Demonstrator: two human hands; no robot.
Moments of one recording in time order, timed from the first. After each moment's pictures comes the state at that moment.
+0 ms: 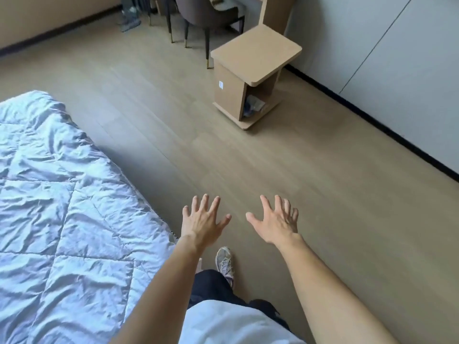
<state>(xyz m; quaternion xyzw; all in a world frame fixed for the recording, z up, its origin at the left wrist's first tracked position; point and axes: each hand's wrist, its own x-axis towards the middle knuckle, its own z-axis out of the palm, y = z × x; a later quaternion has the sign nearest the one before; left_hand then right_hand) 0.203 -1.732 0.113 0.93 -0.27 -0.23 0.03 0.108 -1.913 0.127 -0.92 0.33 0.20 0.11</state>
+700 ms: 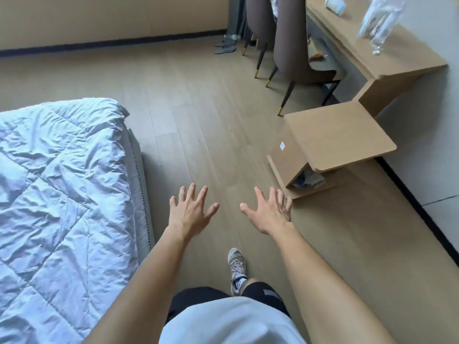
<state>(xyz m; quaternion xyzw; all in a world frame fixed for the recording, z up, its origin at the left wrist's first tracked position) 0.564 -1.818 0.124 0.98 -0.02 -0.18 0.08 0.563 -2.037 0.139 -0.97 0.09 0.20 0.06</state>
